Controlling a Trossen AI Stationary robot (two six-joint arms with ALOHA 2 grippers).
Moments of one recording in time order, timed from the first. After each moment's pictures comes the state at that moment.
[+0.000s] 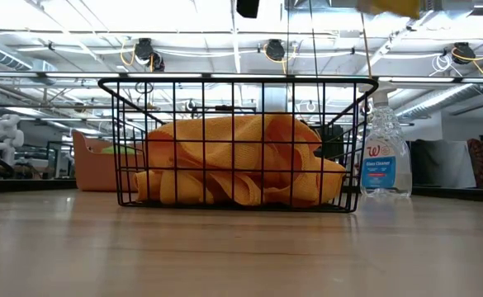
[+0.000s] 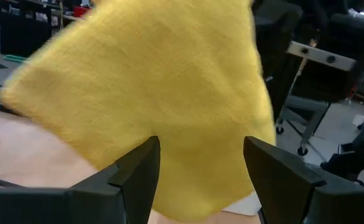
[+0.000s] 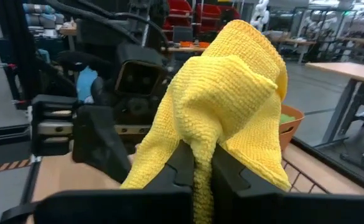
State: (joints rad) left arm -0.49 1.95 1.22 0.76 -0.52 -0.23; right arm 0.98 1.50 1.15 -0.30 1.40 0.64
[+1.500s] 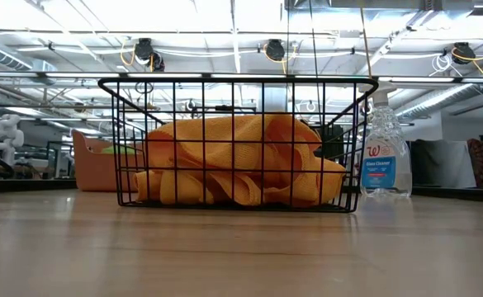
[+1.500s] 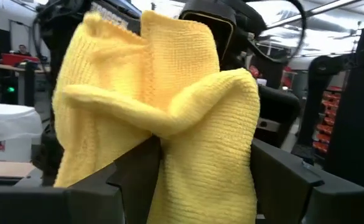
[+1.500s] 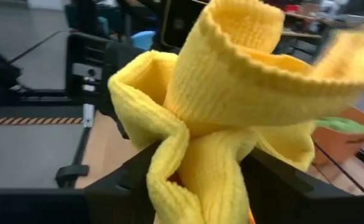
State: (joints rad) left arm -0.47 1.94 1.22 0.96 -0.27 -0.07; right arm 0.88 1.51 1.14 -0.09 1.06 0.36
